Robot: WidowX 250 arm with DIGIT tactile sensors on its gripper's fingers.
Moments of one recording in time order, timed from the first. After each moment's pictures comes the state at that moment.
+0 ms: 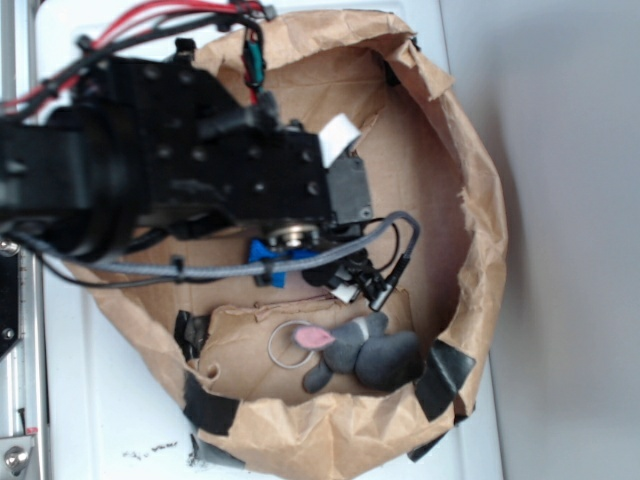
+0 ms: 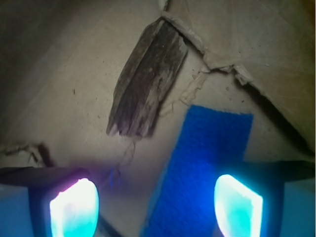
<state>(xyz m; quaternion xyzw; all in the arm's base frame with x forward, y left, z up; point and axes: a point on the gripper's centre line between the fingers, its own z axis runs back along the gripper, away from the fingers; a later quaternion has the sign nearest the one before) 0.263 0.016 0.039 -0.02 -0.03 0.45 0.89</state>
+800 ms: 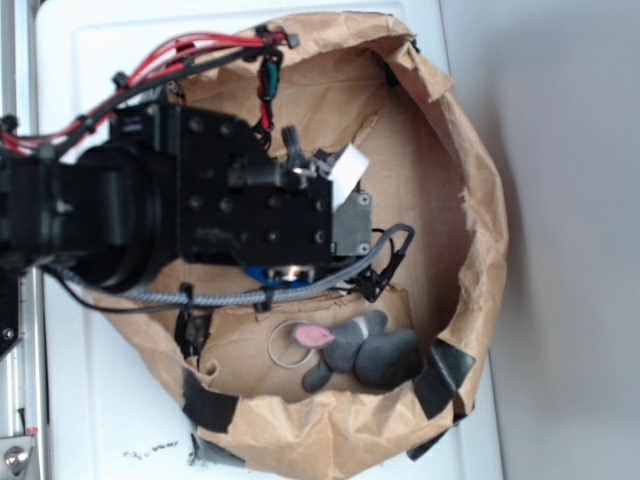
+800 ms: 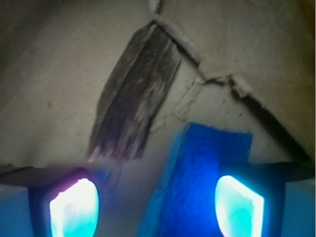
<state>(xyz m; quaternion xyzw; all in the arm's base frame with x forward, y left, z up) 0.262 0.018 0.024 0.03 -0.06 0.44 0.90</state>
